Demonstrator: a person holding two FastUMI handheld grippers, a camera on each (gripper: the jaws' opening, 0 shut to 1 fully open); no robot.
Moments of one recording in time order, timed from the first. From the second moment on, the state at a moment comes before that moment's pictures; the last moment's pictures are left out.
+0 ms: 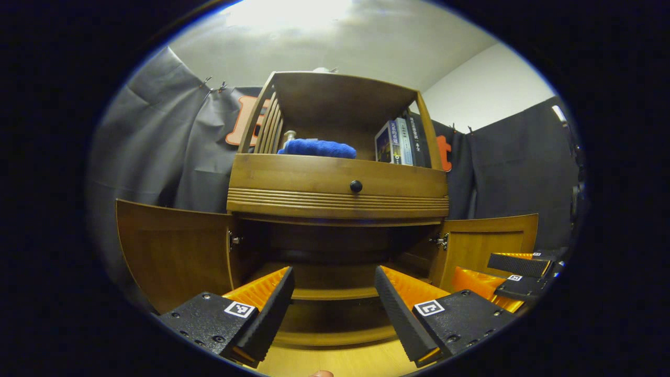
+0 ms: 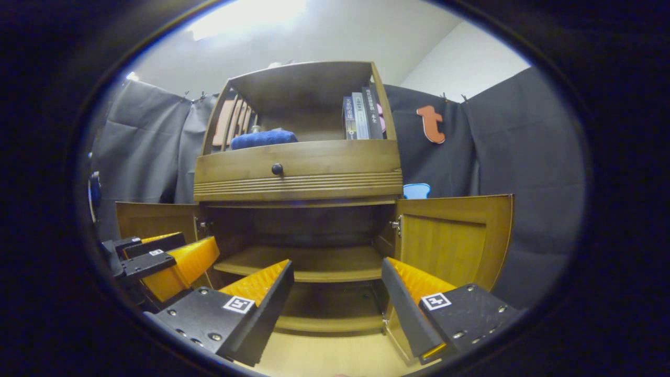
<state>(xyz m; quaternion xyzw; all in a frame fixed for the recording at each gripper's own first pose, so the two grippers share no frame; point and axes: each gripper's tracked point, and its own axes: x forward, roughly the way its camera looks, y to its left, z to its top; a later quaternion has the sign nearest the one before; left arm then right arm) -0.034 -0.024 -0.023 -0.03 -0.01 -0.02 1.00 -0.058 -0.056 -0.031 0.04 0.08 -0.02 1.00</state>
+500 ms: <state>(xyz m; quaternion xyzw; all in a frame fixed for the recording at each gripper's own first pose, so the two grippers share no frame) -0.033 -0.015 -0.043 -0.06 0.01 -0.03 1.00 -0.071 -0.073 -0.030 0.05 0.08 -0.08 0.99</state>
